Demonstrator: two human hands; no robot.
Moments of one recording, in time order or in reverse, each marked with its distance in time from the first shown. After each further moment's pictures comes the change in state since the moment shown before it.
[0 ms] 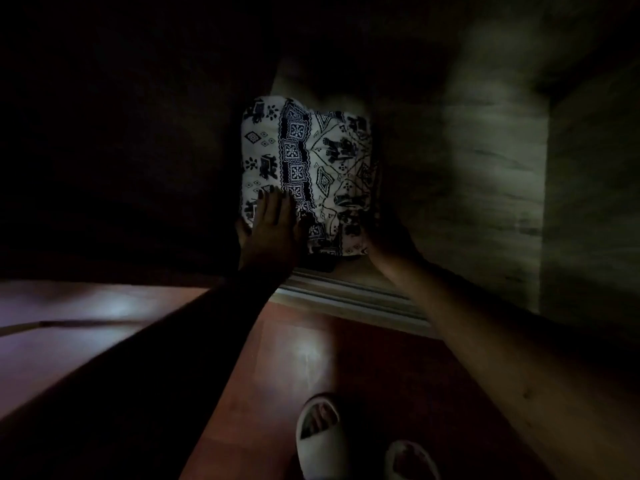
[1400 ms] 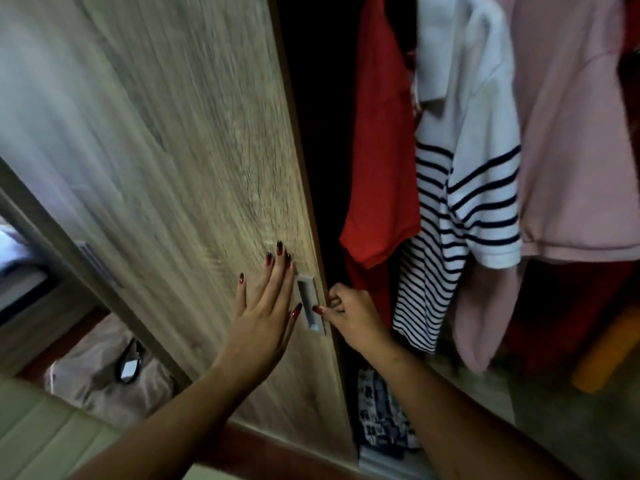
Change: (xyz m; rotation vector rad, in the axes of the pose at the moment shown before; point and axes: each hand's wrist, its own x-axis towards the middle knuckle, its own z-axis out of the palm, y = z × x) left_hand -0.359 -0.022 -0.649 0.296 0.689 0.267; right_hand -0.419 -0.525 -0.042 -0.194 0.069 -0.809
